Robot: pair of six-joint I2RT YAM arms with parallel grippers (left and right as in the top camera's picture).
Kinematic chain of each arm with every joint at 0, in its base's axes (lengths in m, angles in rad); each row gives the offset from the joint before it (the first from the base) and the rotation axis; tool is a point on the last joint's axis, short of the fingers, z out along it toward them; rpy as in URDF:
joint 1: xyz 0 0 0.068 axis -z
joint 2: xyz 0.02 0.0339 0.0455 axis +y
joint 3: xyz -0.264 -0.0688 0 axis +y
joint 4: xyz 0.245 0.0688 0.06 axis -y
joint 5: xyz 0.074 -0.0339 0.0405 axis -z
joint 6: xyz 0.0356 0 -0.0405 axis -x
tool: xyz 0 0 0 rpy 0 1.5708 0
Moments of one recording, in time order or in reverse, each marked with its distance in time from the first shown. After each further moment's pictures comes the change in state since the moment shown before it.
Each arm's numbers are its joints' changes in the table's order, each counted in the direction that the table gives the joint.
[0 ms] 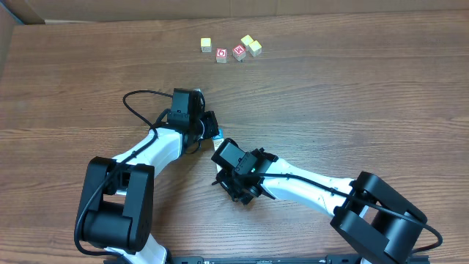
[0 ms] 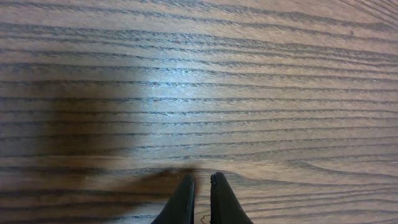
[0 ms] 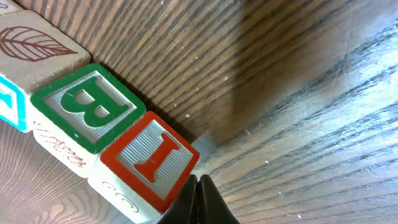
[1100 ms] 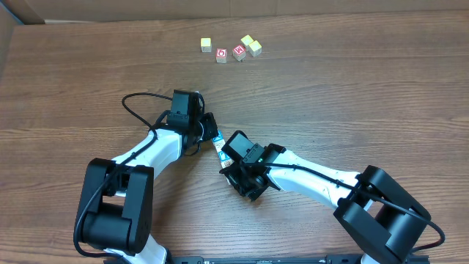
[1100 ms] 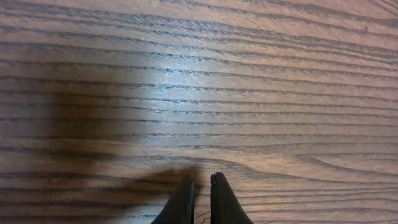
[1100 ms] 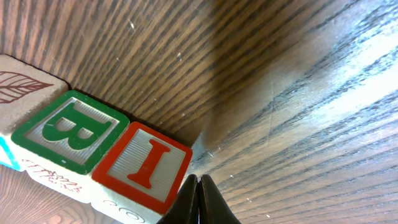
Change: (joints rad) left arm 0.000 -0.008 0.011 -0.019 -0.010 0.023; right arm 0.074 0.000 0.000 -0.069 -0.080 0.026
